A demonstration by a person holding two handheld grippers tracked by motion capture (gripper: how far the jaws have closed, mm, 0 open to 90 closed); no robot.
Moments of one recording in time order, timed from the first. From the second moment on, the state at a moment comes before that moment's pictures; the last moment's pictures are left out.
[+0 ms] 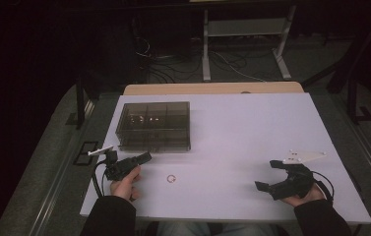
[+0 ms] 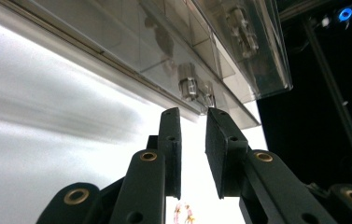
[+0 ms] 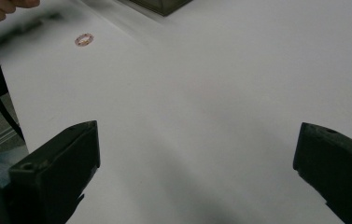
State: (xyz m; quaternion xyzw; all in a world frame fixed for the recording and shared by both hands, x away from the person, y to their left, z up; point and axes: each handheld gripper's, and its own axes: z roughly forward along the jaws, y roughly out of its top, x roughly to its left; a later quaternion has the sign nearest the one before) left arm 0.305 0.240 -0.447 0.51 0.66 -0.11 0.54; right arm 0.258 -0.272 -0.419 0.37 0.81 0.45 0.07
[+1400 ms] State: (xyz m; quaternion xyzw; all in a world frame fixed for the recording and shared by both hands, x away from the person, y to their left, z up) left arm 0.330 0.214 -0.394 0.76 0.46 0.02 0.45; right arm 0.258 -0.271 -0.421 0.37 0.82 0.44 0.07
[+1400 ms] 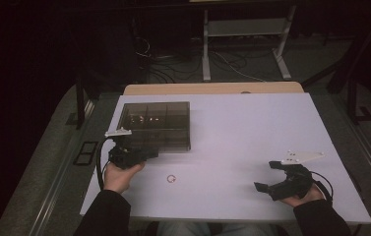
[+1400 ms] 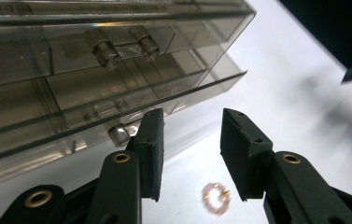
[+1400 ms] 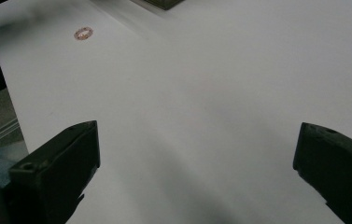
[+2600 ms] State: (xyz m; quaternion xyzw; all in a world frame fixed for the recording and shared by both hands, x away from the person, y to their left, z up) left arm 0.369 0.215 -0.367 0.89 0.27 0.06 0.37; right arm 0.259 -0.268 -0.423 0.37 0.82 0.43 0.07
